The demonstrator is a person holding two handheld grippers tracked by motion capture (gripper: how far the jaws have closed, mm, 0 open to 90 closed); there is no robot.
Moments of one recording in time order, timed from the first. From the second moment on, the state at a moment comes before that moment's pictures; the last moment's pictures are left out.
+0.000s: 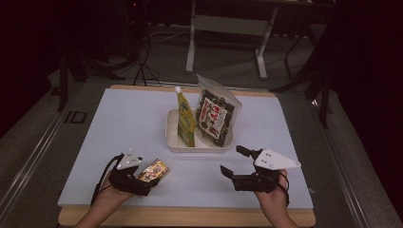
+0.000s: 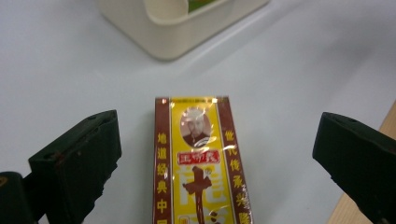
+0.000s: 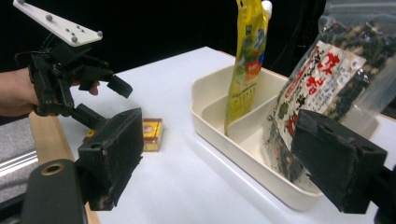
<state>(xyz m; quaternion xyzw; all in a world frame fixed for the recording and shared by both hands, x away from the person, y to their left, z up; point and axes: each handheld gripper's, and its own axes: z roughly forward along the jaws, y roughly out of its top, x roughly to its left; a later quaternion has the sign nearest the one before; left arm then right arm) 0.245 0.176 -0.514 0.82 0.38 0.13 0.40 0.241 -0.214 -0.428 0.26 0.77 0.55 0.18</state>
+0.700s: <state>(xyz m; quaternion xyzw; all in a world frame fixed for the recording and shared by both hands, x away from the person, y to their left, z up) 0.262 0.152 -0.539 0.86 0.40 0.12 0.28 0.240 -0.215 -0.445 0.26 0.78 0.54 0.16</state>
